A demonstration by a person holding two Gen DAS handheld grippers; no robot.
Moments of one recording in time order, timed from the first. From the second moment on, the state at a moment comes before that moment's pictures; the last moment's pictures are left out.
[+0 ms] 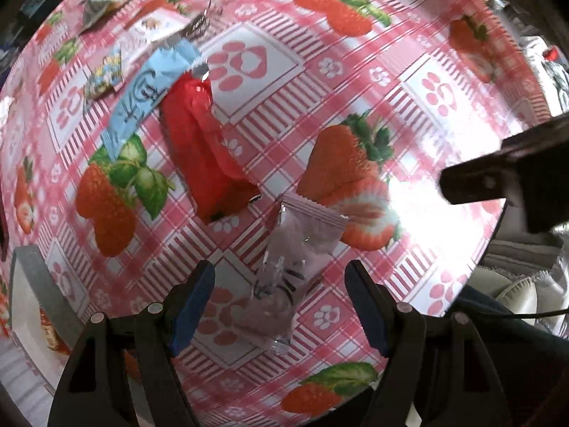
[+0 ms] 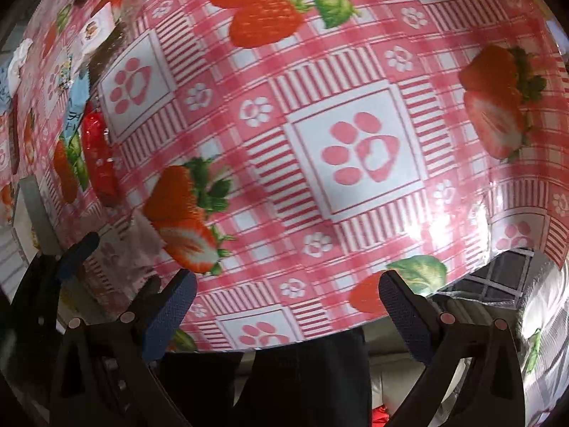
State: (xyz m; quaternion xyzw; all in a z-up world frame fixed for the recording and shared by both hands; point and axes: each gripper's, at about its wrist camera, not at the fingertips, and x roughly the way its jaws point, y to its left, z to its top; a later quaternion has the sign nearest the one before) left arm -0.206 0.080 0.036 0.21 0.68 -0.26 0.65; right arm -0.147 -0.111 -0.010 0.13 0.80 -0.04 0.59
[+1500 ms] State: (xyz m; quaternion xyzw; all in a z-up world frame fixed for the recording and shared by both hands) left arm -0.175 0.235 0.018 0.10 0.72 -0.05 0.68; right arm -0.058 -0.109 -0.054 0.04 0.79 -0.02 0.62
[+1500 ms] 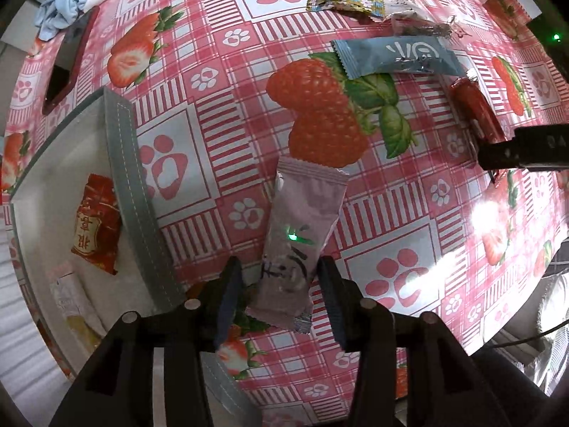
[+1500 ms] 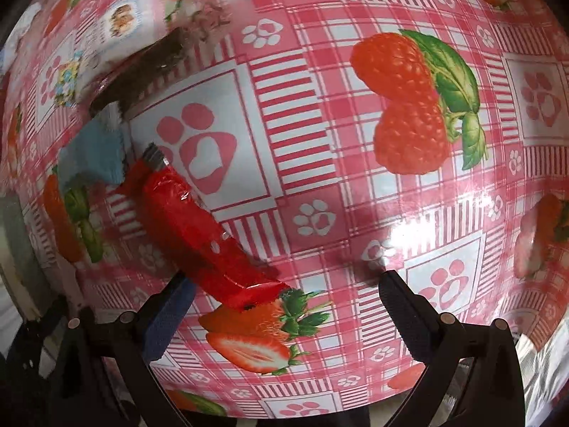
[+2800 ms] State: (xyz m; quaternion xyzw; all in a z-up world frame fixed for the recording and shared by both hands) left arm -0.171 0.257 0.020 0.02 0.74 -0.05 0.67; right arm -0.081 0.046 0.022 -0.05 0.76 0.14 0.63
